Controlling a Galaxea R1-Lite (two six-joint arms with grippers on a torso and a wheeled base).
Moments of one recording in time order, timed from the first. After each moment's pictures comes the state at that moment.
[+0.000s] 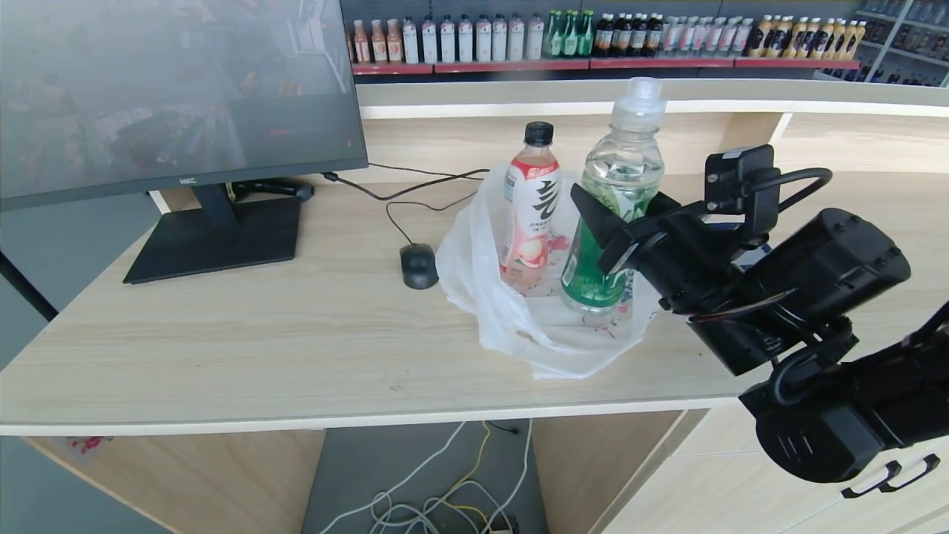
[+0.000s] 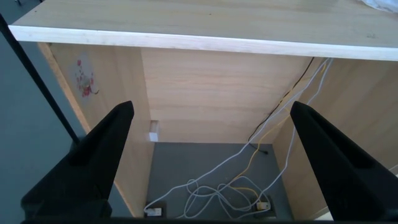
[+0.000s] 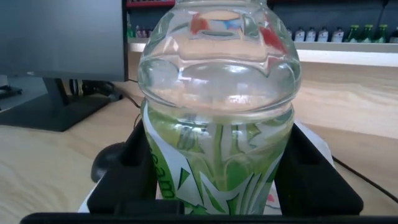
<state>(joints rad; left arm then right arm) 0.00 0.00 0.00 0.00 0.00 0.00 0.52 1.89 -0.81 -1.57 0.00 -0.09</state>
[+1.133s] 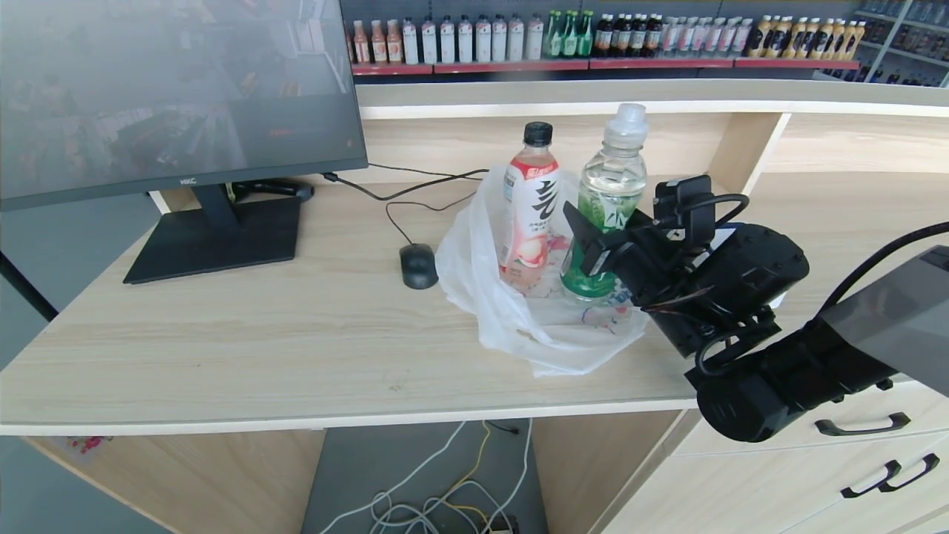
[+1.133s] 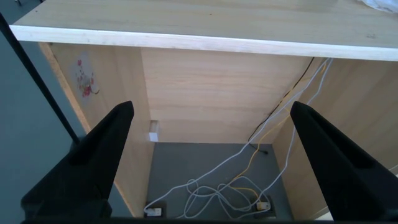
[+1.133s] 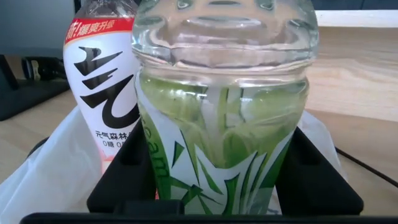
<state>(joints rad) 0.00 0.00 0.00 0.00 0.00 0.00 0.44 2.08 -0.95 -1.57 -0.01 -0.09</state>
